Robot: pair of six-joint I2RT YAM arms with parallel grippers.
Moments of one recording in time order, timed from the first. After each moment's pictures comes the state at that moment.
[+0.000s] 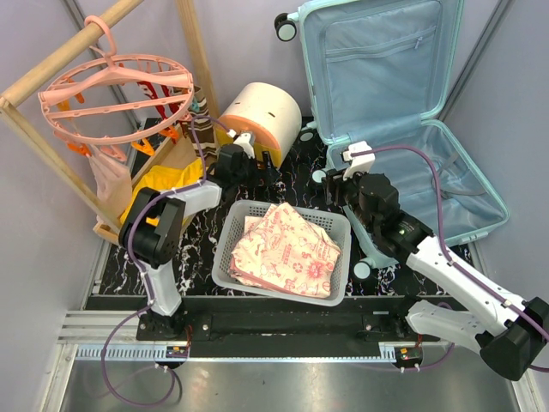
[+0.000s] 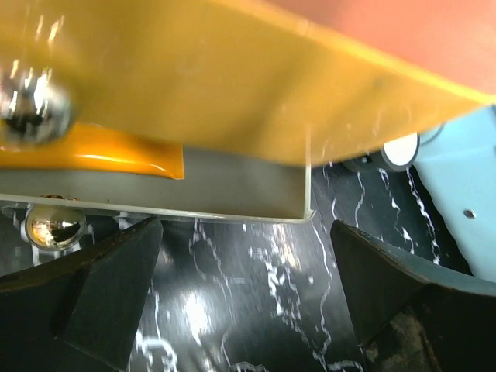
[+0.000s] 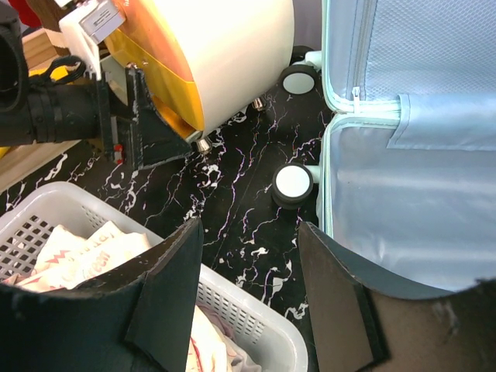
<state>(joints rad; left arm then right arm) -0.41 1.85 1.11 0.24 0.19 -0.42 0.70 1.02 0.90 -0.08 0.32 0.09</state>
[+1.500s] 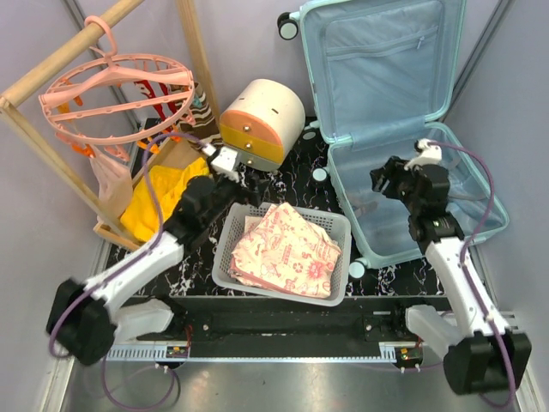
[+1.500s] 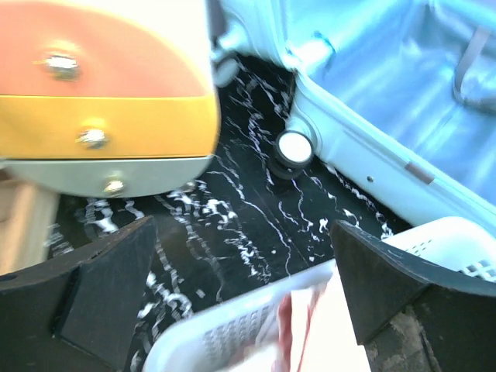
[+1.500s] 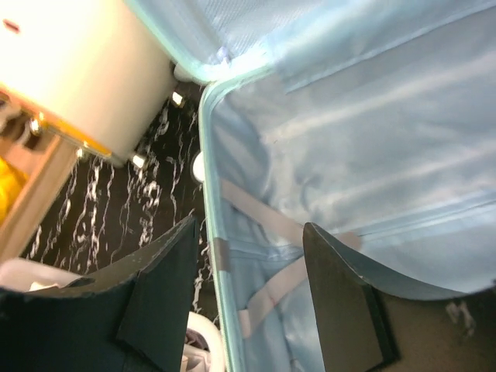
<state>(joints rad) -0.58 1.17 0.74 0.32 0.01 -0.12 0.11 0.99 0.82 -0.11 -0.08 0.33</state>
